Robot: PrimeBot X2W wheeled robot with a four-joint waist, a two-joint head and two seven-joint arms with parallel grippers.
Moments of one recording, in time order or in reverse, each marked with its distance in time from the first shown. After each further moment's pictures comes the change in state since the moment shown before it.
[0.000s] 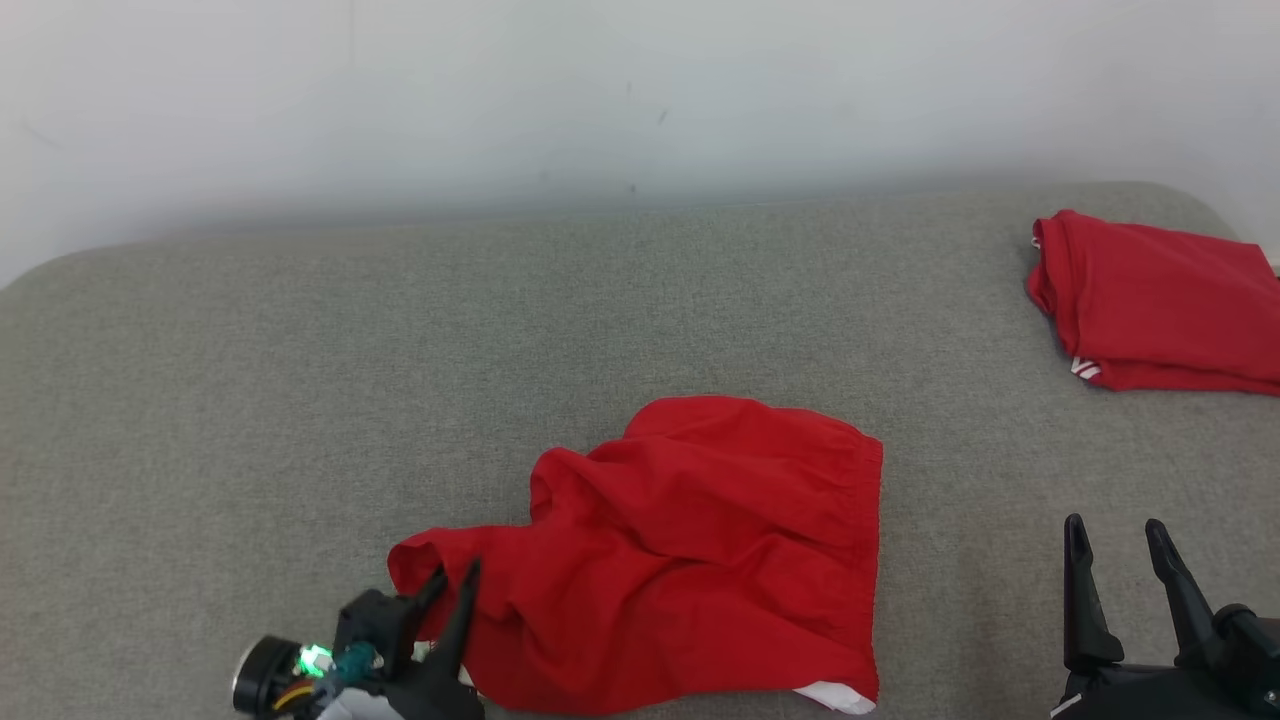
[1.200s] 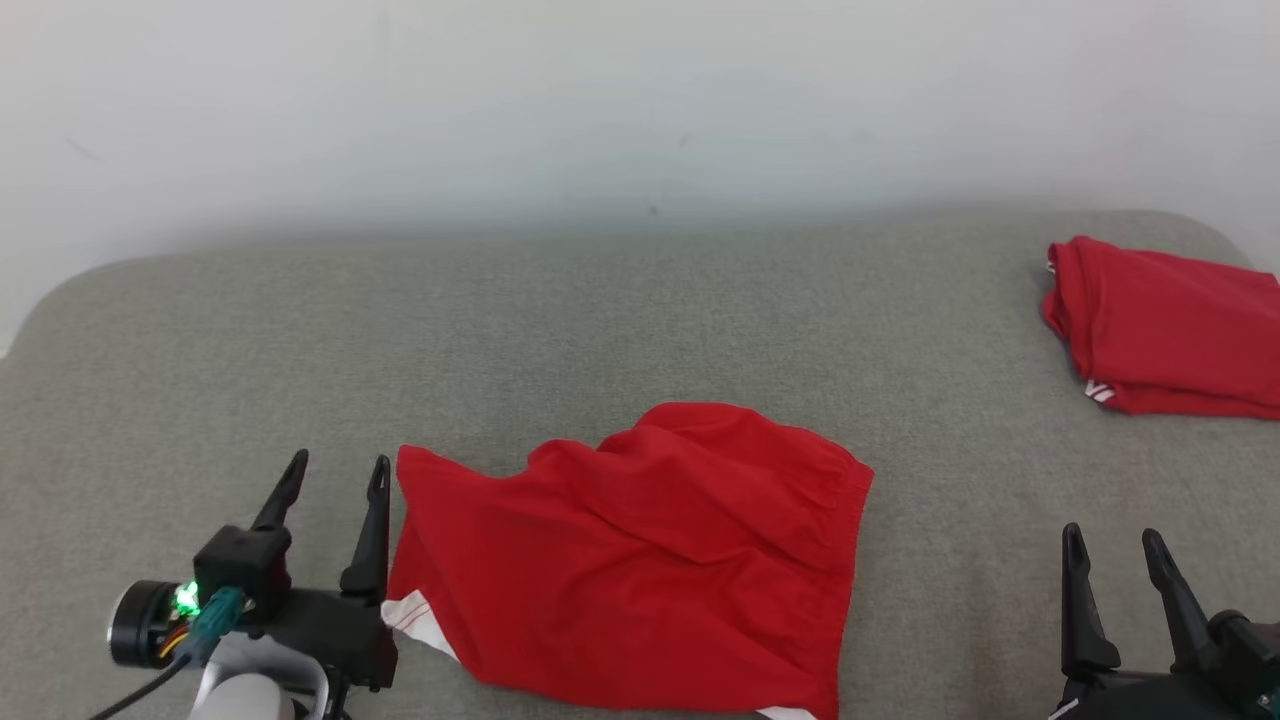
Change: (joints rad) left arm -0.052 0.039 0.206 -0.112 0.005 0.012 0.000; right arm -0.010 -0.005 0.000 0.046 0.003 0.000 -0.019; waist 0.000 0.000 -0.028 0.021
